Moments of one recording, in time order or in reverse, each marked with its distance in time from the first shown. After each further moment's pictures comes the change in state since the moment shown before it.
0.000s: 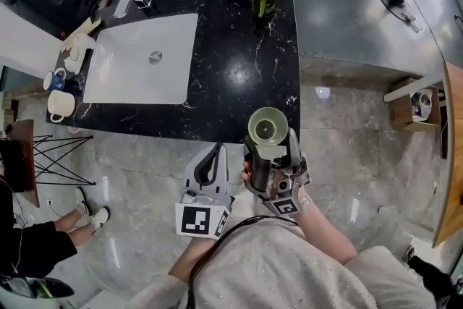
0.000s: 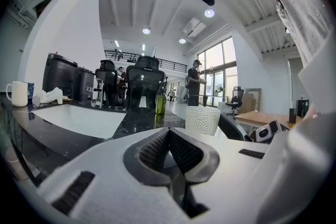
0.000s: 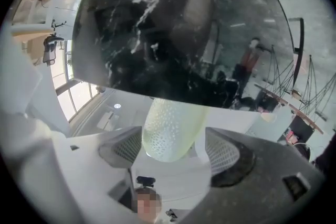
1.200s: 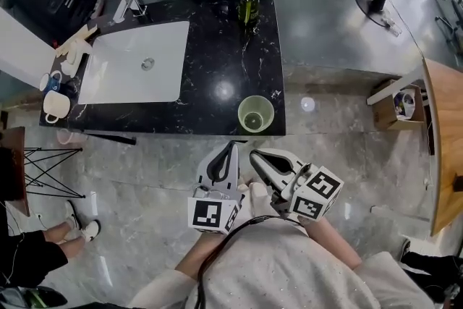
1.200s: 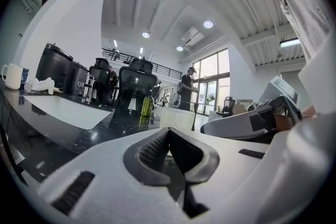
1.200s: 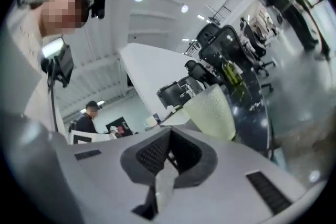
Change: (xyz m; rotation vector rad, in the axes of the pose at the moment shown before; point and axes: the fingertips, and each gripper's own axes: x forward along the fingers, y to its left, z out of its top) left arm -0.007 -0.052 -0.006 -0.081 -0.077 -0.099; right arm -0.036 -0.001 -0.072 -1.864 0.646 -0.877
